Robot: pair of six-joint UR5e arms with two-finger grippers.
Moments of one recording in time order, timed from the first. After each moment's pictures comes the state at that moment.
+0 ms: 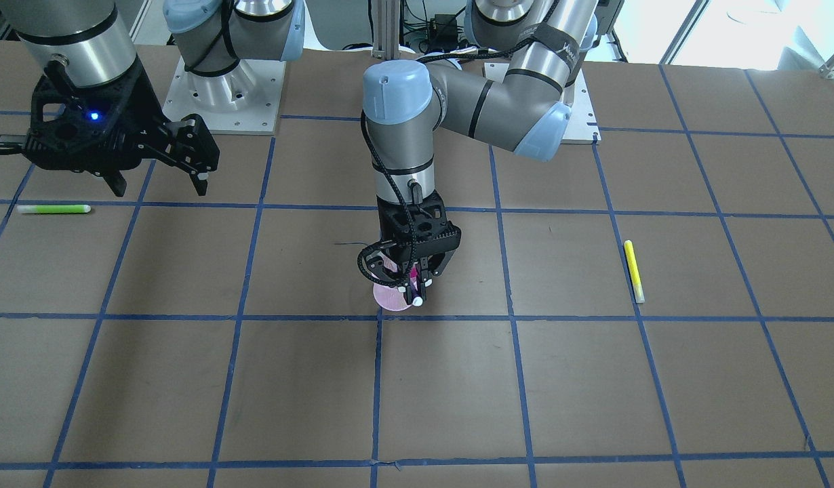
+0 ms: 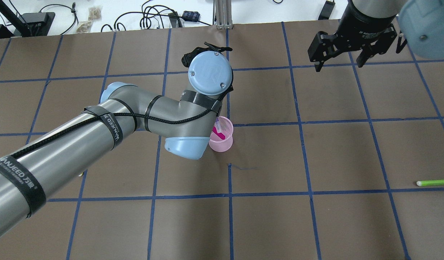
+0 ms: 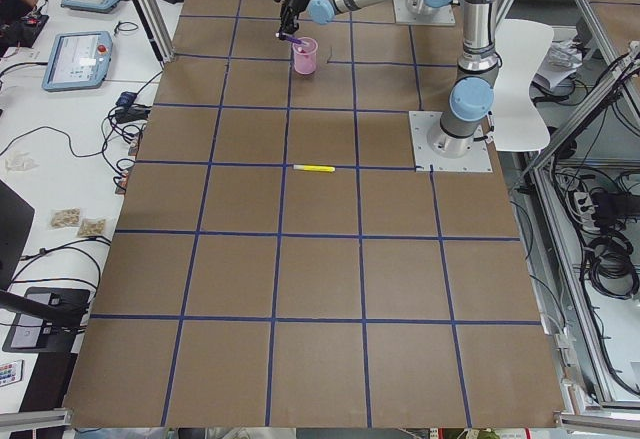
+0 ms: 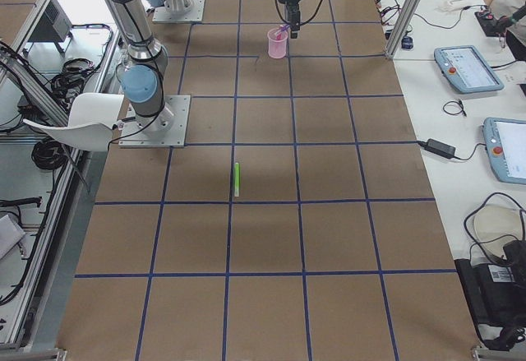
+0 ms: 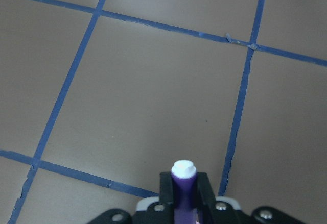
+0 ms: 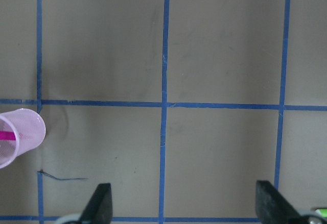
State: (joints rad) left arm -2.00 -1.91 -1.80 -0.64 1.84 -0.67; right arm 1.56 -1.55 1.55 -1.66 -1.59 -0.02
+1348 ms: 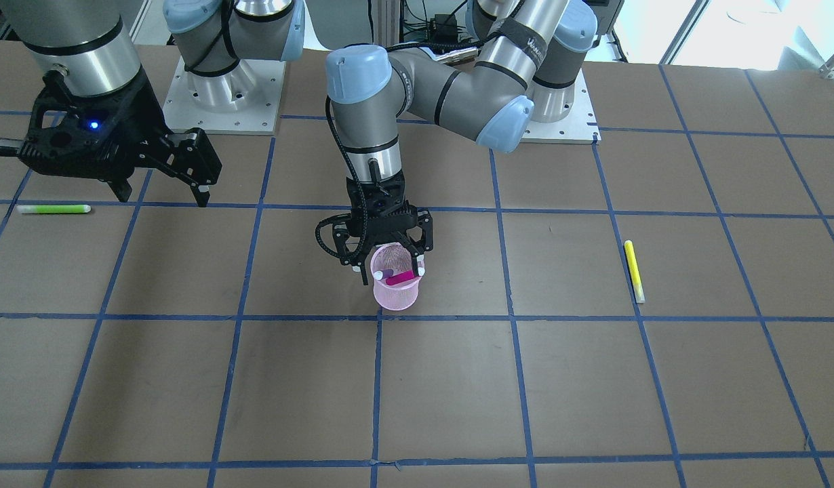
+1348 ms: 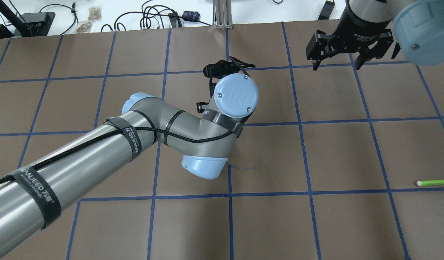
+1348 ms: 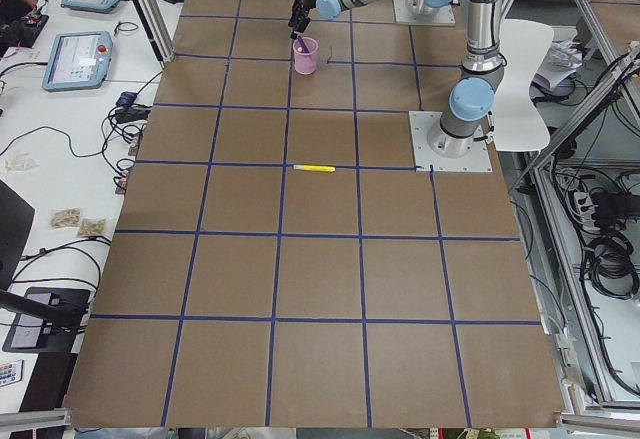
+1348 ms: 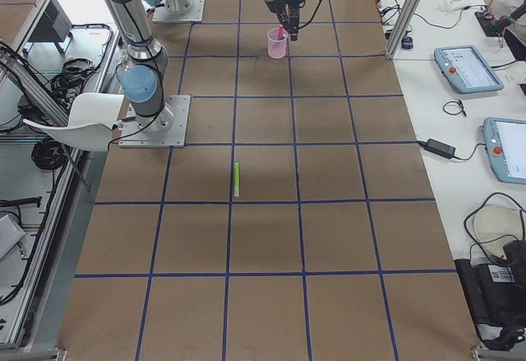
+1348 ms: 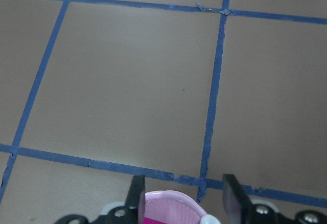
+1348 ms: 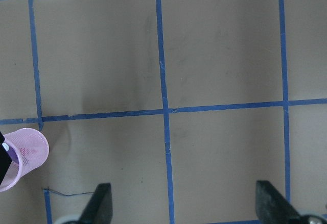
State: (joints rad) left arm -2.09 -1.90 -1.81 -0.64 1.92 -0.57; right arm 1.56 -1.54 1.57 -1.70 -1.59 0.04
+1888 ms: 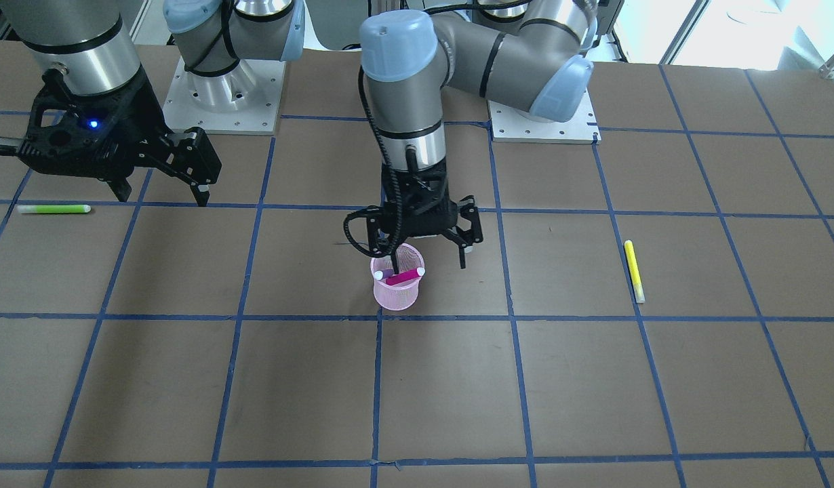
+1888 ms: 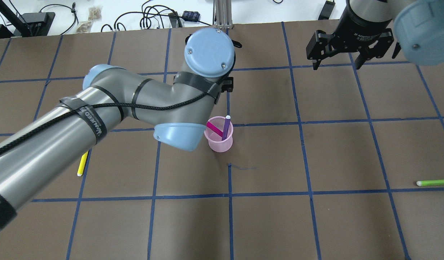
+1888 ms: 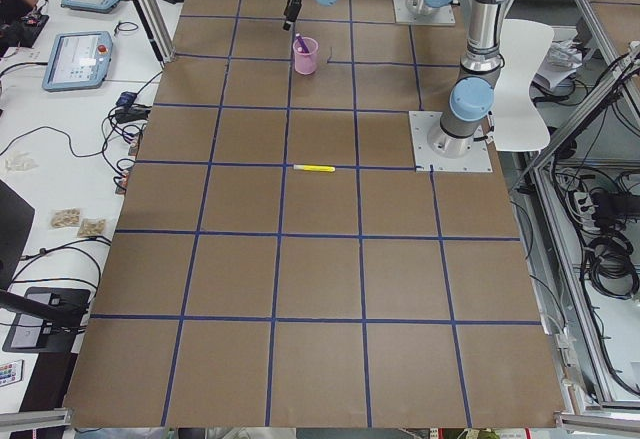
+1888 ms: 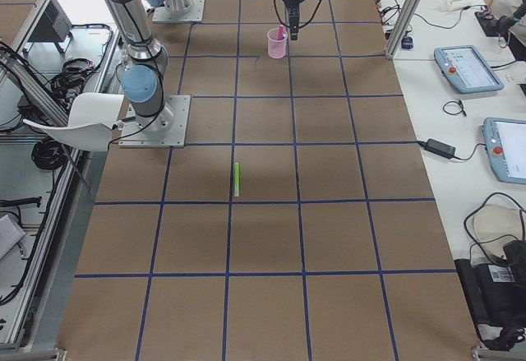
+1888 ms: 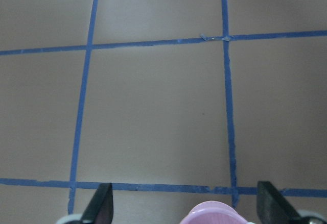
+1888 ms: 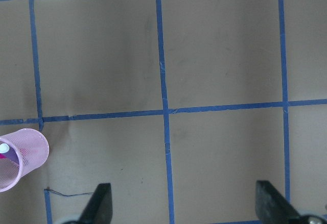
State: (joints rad) left arm -1.95 -1.81 -1.69 -0.94 1.84 -0.33; right arm 1.56 -1.54 1.56 -1.70 -1.59 0.04
